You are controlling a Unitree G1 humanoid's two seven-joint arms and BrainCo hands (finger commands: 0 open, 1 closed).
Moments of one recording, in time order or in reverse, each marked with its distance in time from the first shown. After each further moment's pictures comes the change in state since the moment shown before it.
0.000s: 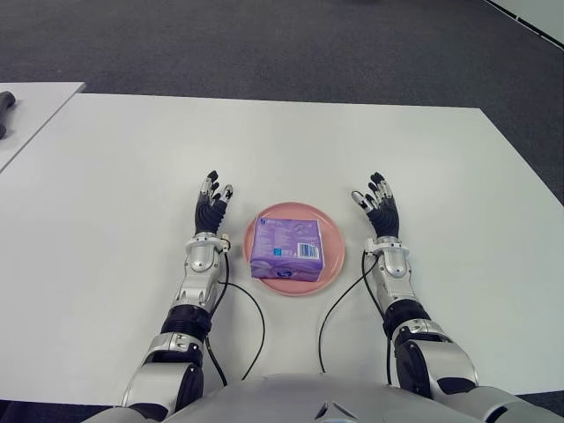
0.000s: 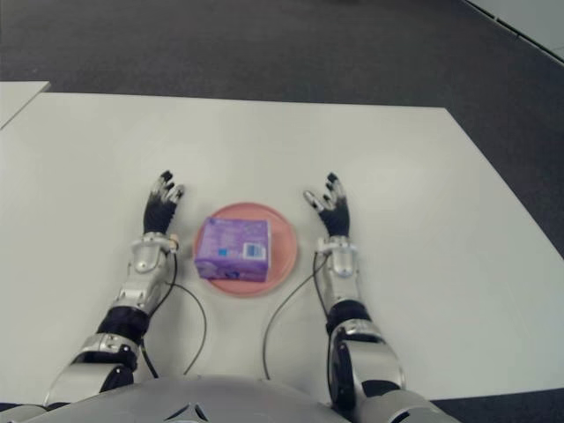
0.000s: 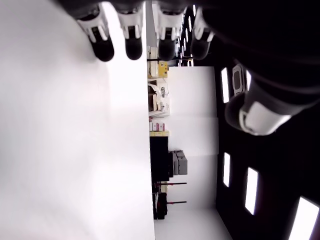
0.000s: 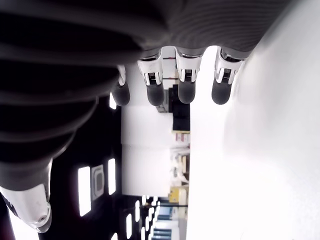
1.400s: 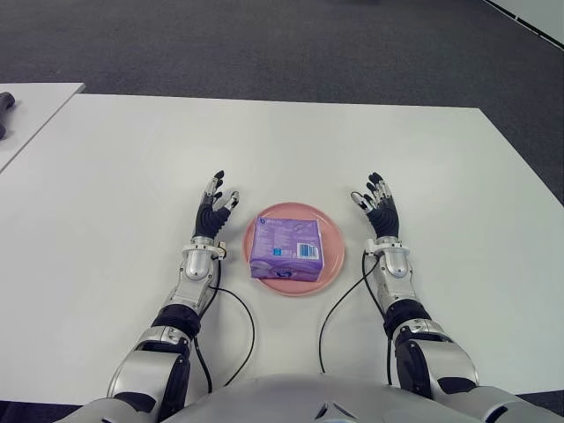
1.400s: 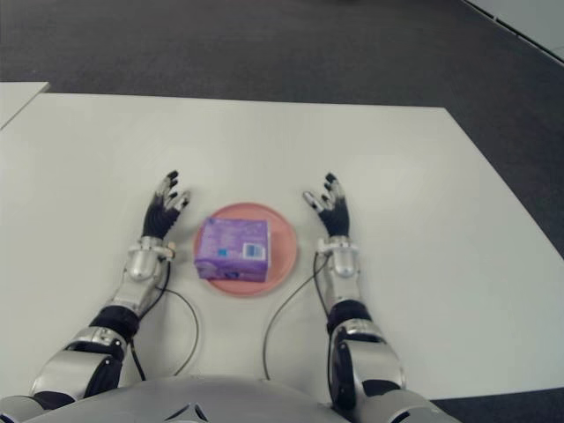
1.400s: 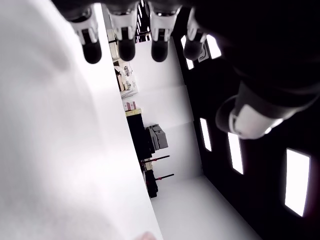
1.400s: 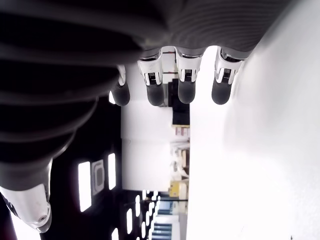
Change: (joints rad) left arm -0.033 0.089 -0.071 0.214 0.133 -0.330 0.049; right arm -0.003 -0.010 -0.020 0.006 0.004 0.000 0.029
